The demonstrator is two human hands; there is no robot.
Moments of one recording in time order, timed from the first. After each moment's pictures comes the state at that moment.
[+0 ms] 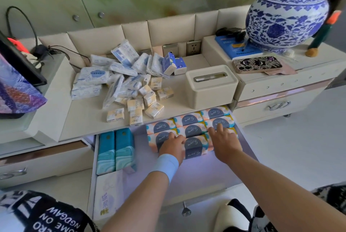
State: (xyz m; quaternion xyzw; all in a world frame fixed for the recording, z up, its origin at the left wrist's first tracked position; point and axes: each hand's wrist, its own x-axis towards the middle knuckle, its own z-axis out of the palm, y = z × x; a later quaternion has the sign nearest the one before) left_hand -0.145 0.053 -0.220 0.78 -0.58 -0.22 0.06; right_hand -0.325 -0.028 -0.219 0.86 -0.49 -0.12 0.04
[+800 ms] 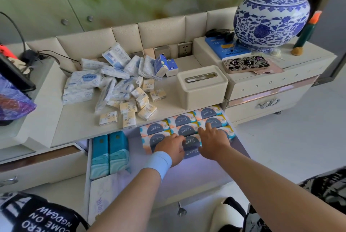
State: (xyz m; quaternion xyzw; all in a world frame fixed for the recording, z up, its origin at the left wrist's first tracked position) left_hand -0.150 0.044 -0.203 0.73 -0.65 -0.23 0.01; right_hand -0.313 -0.026 -0.207 0.86 -0.49 -0.14 -0.01
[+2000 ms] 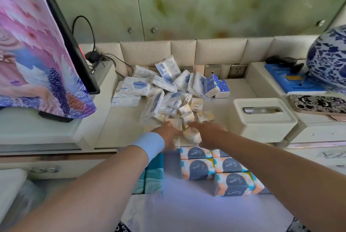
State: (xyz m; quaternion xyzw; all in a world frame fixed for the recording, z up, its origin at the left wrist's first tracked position) left_hand 0.033 0.023 -0.121 0.77 -0.59 -0.24 -0.08; right_hand -0.125 -0.086 -0.135 0.92 -0.35 -0.15 -0.08
